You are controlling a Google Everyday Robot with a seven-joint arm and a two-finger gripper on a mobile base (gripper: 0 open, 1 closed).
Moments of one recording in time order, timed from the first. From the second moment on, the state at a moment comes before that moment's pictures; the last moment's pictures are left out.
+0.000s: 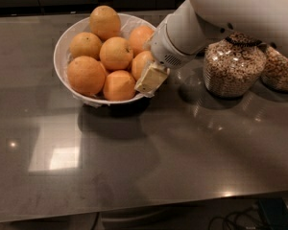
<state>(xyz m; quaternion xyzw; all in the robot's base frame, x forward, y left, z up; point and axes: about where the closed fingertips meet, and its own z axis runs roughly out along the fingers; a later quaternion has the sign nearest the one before) 0.559 -0.019 0.925 -0.63 0.70 0.03 0.34</state>
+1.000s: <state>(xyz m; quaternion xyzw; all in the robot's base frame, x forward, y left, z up) 0.571 -0.029 0.914 -0.61 0.71 0.00 0.34</state>
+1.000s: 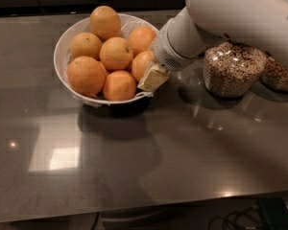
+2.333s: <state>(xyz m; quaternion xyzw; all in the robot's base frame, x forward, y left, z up) 0.576 -0.029 0.907 -0.61 0.72 0.00 0.34</state>
